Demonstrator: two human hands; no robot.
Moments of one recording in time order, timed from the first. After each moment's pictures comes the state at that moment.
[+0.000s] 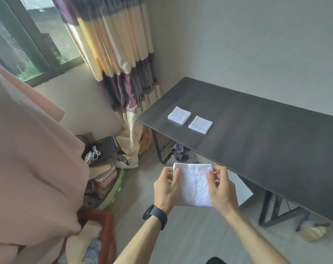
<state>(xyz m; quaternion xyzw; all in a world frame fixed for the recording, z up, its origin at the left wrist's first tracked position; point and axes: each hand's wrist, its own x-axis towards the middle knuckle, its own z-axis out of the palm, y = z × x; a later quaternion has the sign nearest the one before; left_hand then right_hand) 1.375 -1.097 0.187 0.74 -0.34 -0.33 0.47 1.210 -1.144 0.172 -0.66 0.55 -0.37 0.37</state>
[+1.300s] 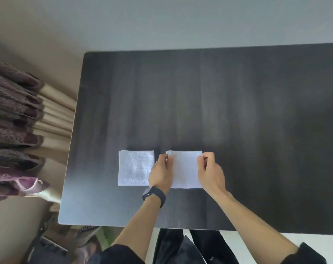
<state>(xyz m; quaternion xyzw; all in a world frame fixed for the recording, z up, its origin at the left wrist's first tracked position) 1.477 -1.680 -0.035 0.71 -0.54 -0.44 0.07 1.317 -1.632 -0.035 -0.41 0.82 -0.17 0.36</state>
